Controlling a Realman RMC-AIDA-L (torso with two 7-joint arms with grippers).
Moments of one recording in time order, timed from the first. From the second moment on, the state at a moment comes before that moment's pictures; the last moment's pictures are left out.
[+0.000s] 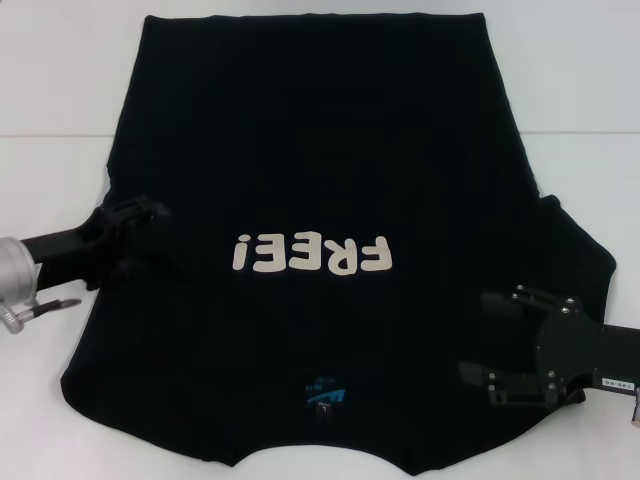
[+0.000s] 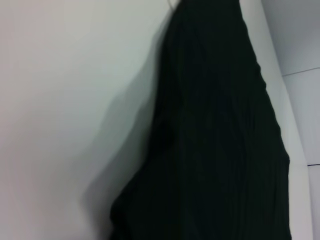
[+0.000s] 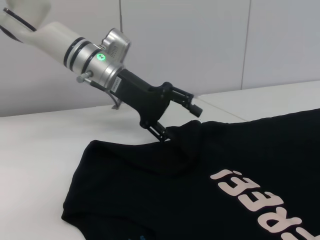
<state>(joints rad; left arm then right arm) -0.65 -1.99 0.33 0.36 2.20 1.05 -2.52 0.48 2.10 -0.52 -0.57 -2.13 -1.57 0.95</state>
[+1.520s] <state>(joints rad) -0.48 -2.05 0.34 0.48 2.11 1.83 -1.13 0.48 2.06 -0.32 -0.59 -2.03 -1.50 1.44</state>
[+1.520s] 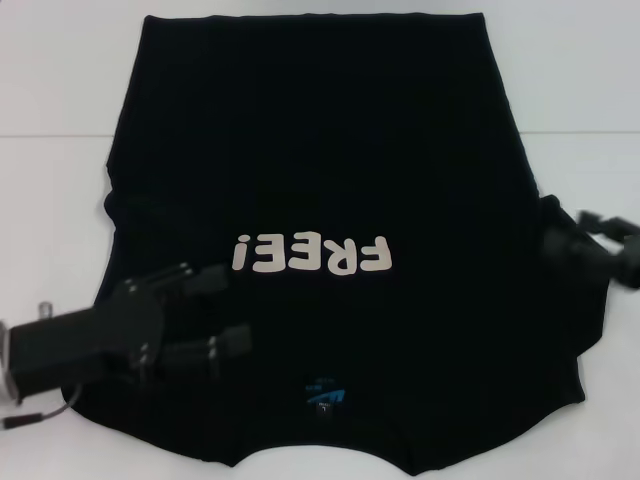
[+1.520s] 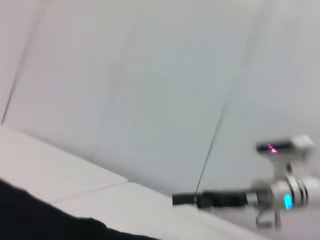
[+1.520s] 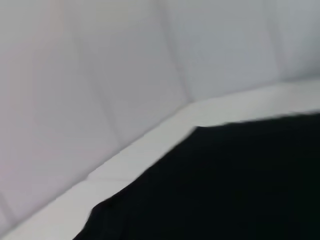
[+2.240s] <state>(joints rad) -0.44 -2.07 0.37 0.64 2.23 1.81 -1.11 0.59 1.77 -0.43 -0.80 -2.44 -1.58 2.55</state>
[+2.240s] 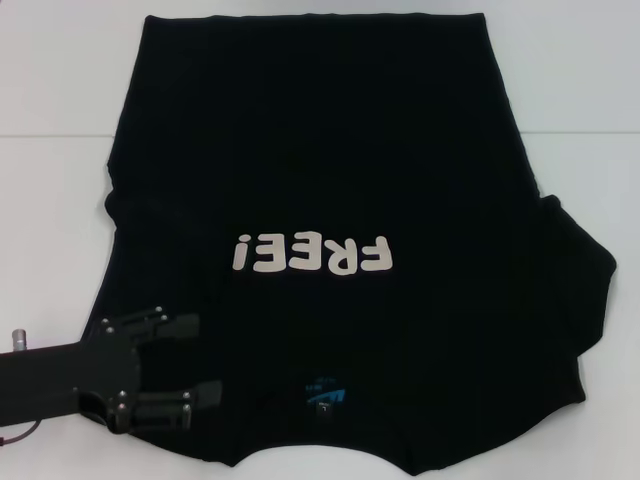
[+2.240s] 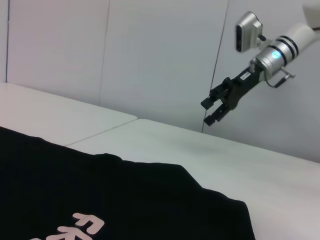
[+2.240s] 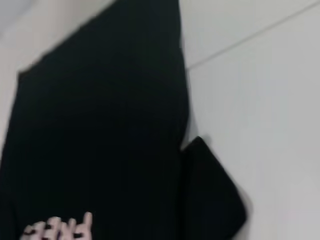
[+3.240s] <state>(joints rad) -0.43 -2.07 0.38 0.64 2.23 1.80 -1.12 0.75 1.88 -0.50 -0.56 -2.62 -1.34 2.55</state>
